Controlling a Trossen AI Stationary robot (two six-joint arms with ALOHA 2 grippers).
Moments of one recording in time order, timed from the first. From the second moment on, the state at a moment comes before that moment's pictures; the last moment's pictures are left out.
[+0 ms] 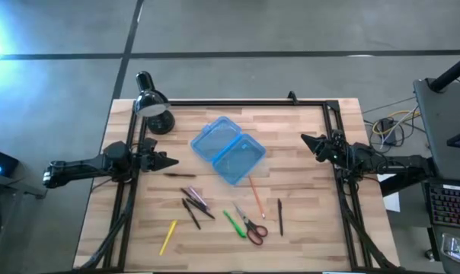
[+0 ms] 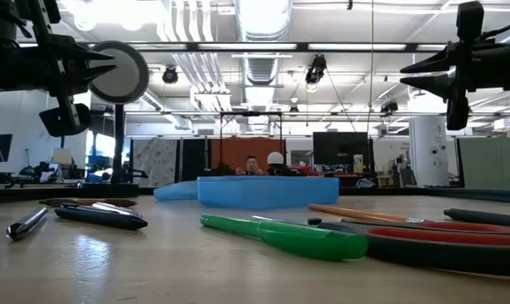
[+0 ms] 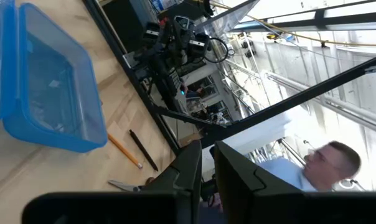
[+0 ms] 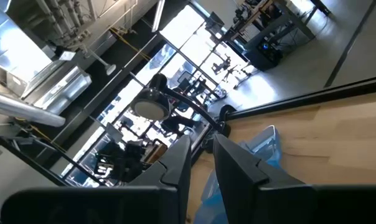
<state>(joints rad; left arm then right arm) 0.14 0.05 0.01 0.07 0.19 -1.13 0.00 0.02 0.01 0.16 0.52 0.83</state>
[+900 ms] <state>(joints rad) 0.13 0.05 0.01 0.07 0.19 -1.13 0.00 0.02 0.01 0.23 0.64 0.81</state>
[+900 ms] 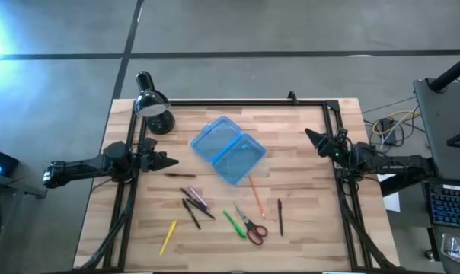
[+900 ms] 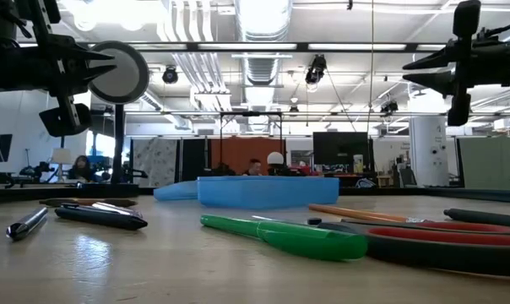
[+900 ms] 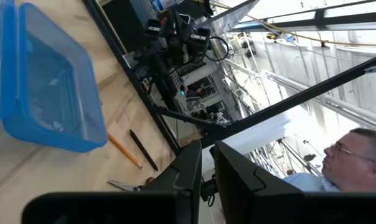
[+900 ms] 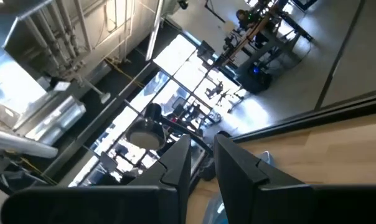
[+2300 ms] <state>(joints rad) 0.14 0.05 0.01 0.07 0.19 -1.13 0.00 0.54 0.18 -0.02 0.24 1.20</state>
